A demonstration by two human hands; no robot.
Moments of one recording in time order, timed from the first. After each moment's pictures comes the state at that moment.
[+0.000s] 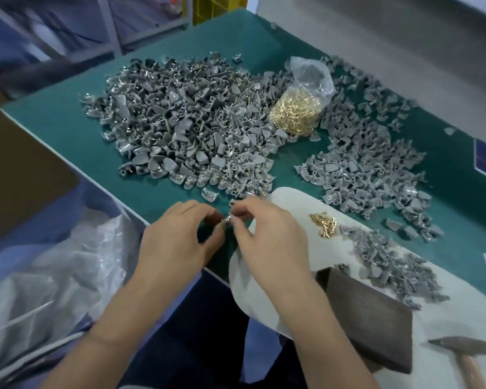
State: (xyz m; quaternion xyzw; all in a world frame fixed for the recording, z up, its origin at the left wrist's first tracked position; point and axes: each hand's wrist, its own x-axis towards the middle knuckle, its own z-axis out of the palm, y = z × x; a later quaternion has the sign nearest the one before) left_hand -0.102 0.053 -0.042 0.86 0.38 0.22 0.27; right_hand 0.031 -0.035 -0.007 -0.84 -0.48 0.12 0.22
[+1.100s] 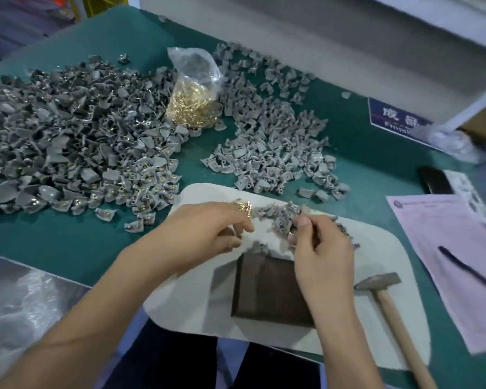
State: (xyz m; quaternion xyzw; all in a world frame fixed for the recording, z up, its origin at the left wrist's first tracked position) left_hand 0.034 0.026 -0.022 0.96 0.03 -0.01 0.29; right_hand 0.116 -0.178 -0.010 -0.89 -0.16 -0.01 0.42
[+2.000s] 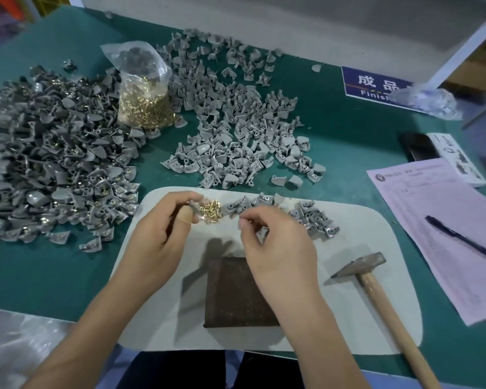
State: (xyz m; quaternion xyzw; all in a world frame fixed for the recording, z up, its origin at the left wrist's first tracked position) left_hand 0.033 0.002 -0.057 0.82 0.15 0.23 0.51; right_hand 0.115 -0.171 -0.006 -0.91 -0.22 0.05 0.34
